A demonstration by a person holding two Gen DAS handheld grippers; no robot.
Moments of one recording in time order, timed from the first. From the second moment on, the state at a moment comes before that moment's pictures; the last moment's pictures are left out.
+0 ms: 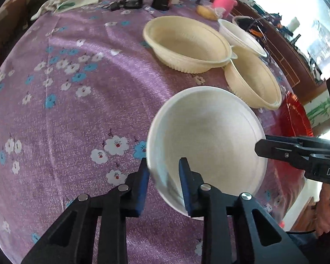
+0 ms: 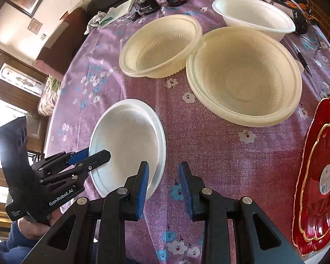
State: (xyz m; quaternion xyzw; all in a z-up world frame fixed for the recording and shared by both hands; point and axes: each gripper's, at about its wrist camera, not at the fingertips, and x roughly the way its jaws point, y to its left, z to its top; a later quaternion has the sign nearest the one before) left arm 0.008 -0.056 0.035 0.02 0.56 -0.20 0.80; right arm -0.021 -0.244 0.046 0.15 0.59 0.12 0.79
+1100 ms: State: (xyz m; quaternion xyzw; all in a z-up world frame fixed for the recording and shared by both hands) left arm -0.017 -0.081 0.041 0.09 0.52 -0.19 0.83; right arm -0.038 -0.236 0.053 0.09 0.57 0.12 0.81
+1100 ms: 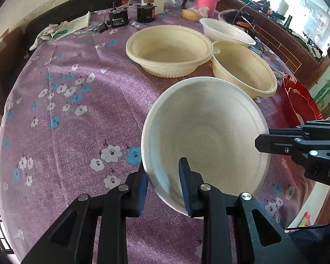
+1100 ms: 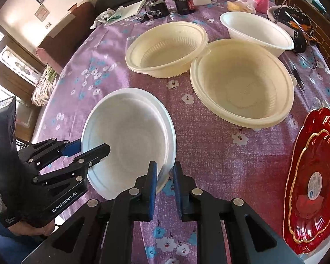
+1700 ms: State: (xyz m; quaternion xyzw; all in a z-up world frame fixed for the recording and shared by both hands) left arm -0.033 -0.117 0.054 0.13 0.49 -0.21 0.84; right arm -0.055 -0.263 0.058 0.10 0.55 0.10 0.82
